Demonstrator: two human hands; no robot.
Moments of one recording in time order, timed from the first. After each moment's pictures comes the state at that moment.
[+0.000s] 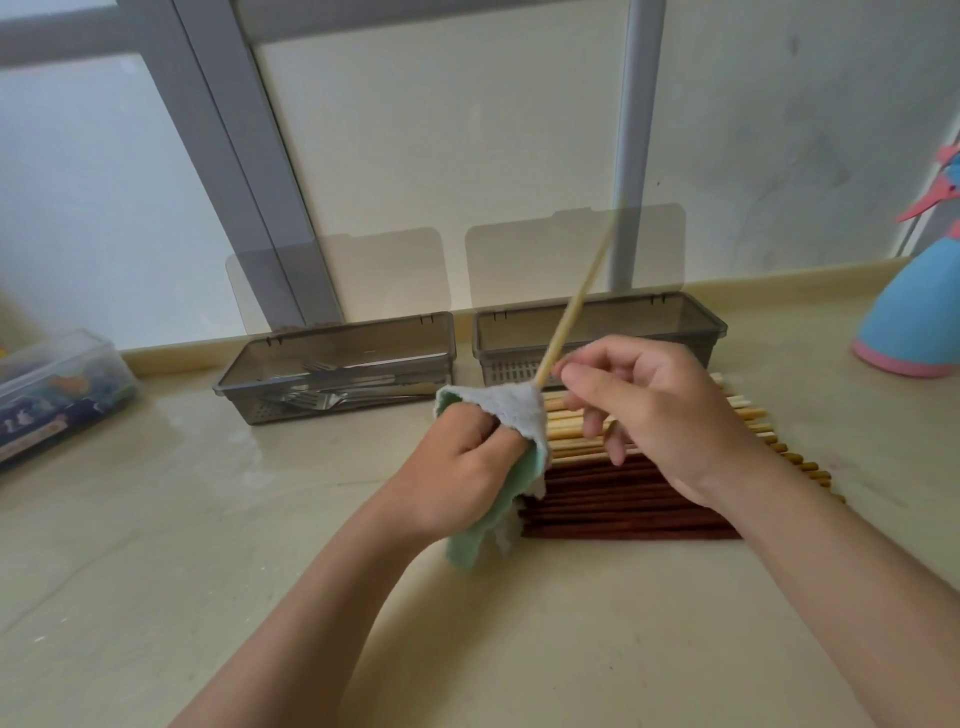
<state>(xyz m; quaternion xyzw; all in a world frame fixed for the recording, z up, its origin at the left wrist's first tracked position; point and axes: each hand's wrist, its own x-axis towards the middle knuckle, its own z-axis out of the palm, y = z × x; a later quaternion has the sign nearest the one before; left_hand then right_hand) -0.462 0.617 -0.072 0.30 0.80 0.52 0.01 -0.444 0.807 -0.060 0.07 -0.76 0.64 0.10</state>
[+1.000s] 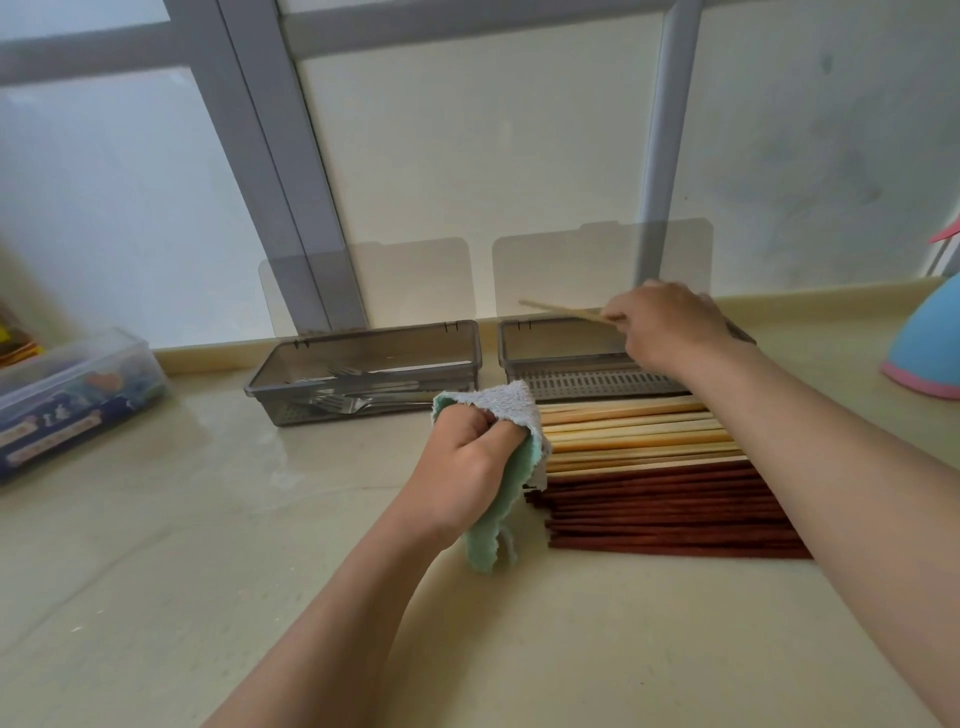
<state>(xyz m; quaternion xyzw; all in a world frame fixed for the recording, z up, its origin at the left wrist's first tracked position) -0.464 0.609 -0.073 0.19 0.77 0.61 0.01 -0.558 0.840 -0.041 0.00 -0.99 0.04 0.15</state>
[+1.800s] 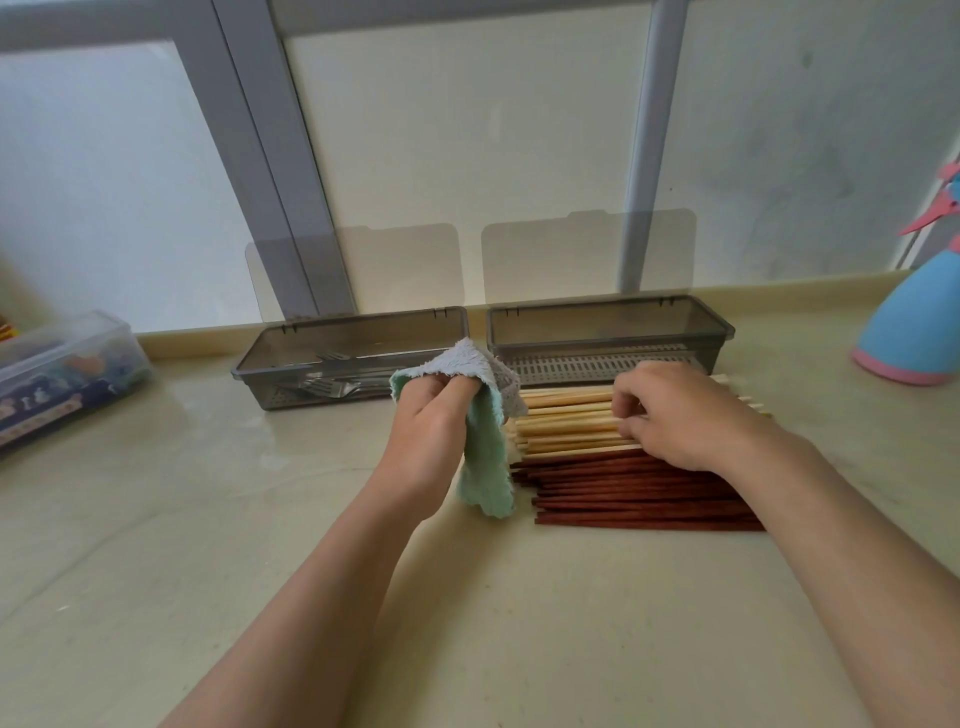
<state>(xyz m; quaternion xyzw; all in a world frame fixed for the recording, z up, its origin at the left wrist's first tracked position) -0.476 0.605 -0.075 0.07 0.68 0.73 -0.01 -0.470 0.836 -0.071 0.03 -0.99 0.10 0.03</state>
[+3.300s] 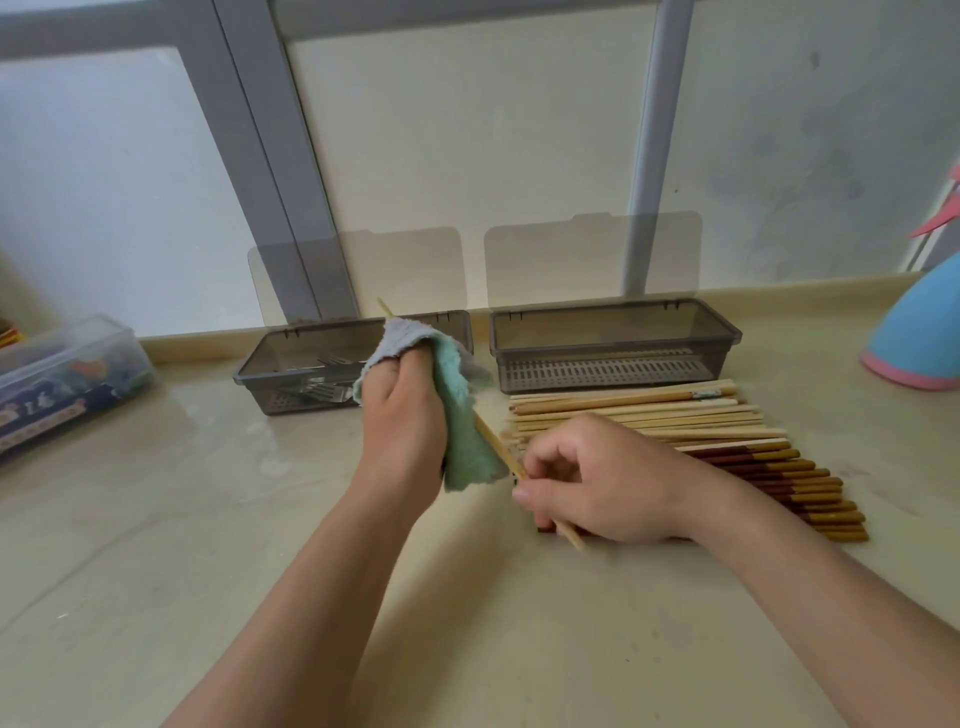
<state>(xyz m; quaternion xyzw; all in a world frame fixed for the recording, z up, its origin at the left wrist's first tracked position) -0.479 0.606 -0.060 0.01 0.63 0.77 -0.14 -0.433 0.771 -0.063 0.19 -0.91 0.37 -0.07</state>
